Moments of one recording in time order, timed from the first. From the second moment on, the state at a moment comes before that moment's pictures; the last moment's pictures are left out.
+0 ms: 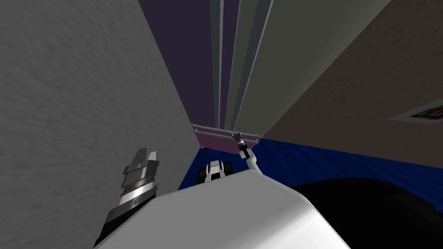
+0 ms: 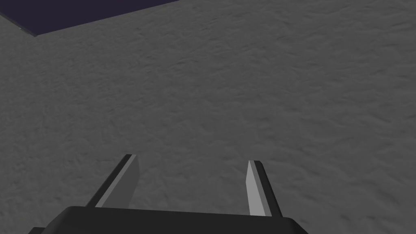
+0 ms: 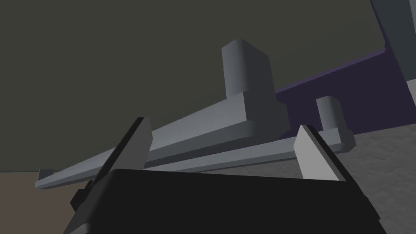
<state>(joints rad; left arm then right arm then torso) 0.97 -0.05 0.00 -2.39 -0.04 -0.42 -0.06 0.00 -0.12 -0.25 -1.17 0.46 -0.89 1.82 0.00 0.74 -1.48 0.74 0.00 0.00</state>
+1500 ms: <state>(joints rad) 0.97 -0.05 0.00 -2.39 -0.04 -0.42 -0.06 -0.02 -0.19 -0.16 -1.17 0.50 -0.89 1.71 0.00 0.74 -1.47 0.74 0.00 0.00</state>
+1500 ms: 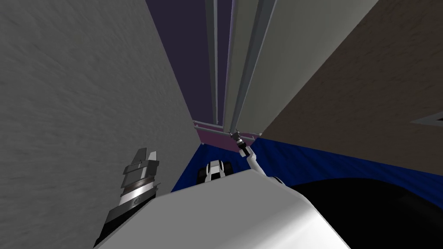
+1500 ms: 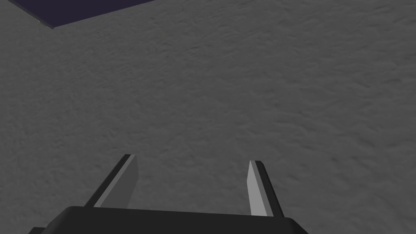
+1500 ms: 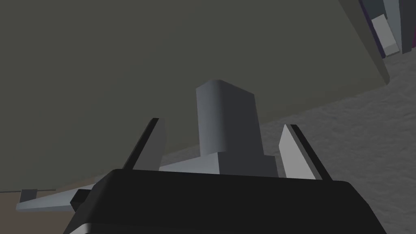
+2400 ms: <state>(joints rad) 0.97 -0.05 0.00 -2.39 -0.04 -0.42 -0.06 -0.02 -0.24 -0.03 -1.20 0.54 -0.94 1.60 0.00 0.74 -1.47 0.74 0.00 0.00</state>
